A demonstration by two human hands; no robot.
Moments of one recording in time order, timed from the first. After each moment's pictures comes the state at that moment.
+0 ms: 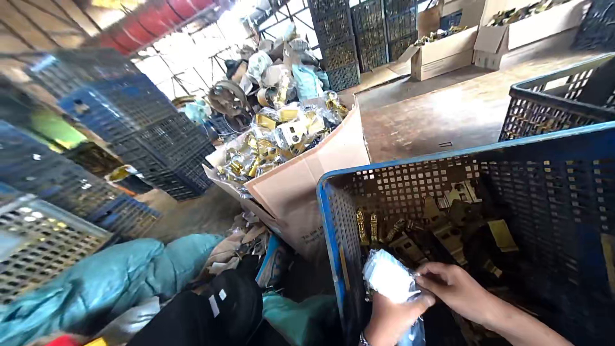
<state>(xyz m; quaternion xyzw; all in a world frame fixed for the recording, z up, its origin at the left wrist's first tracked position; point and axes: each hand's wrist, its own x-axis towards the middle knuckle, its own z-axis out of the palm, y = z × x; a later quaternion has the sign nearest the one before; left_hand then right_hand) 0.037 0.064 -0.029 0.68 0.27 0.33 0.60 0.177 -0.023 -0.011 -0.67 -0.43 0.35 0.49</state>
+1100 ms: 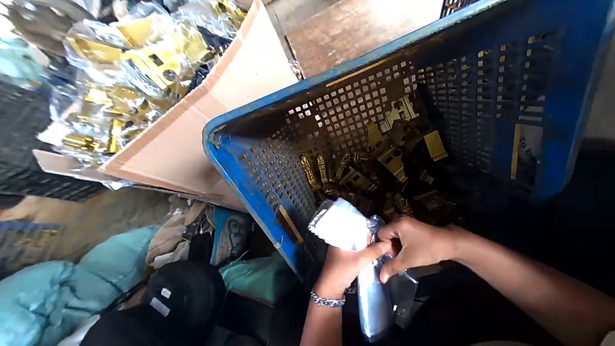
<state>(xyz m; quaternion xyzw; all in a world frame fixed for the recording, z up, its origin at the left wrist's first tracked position) 0.034 0.059 -0.018 0.62 0.29 0.16 0.71 0.182 -0.053 -0.018 -0.61 -0.48 0.46 0.43</state>
